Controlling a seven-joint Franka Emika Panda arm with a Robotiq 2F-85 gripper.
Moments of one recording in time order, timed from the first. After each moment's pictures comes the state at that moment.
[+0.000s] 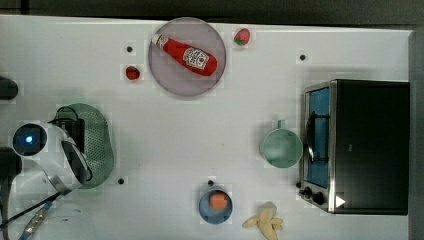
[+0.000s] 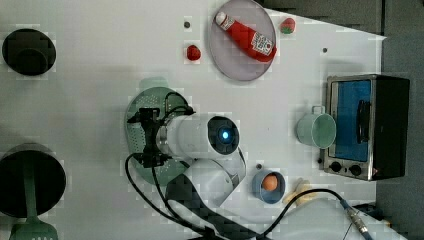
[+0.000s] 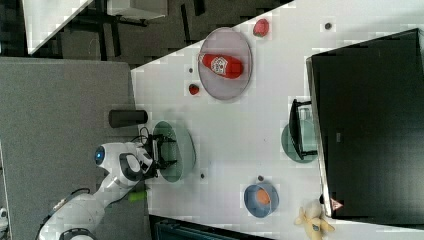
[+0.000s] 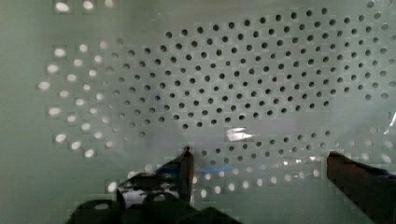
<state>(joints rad) 0.60 0.71 0.17 -1.91 0.17 1.09 1.30</state>
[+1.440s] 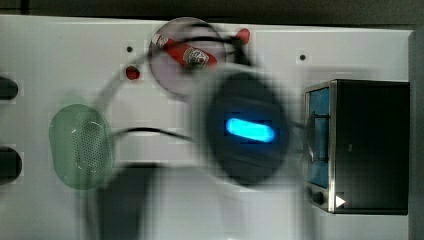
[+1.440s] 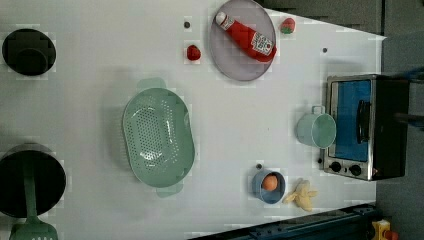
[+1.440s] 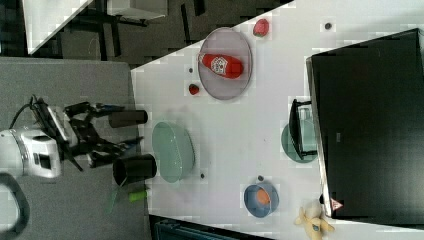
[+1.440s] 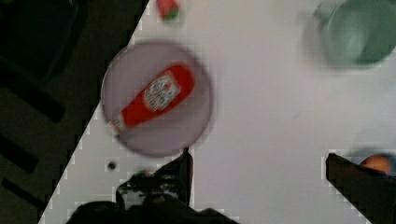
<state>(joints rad) 0.53 -0.21 -0.52 -1.88 -0.05 0.28 0.31</state>
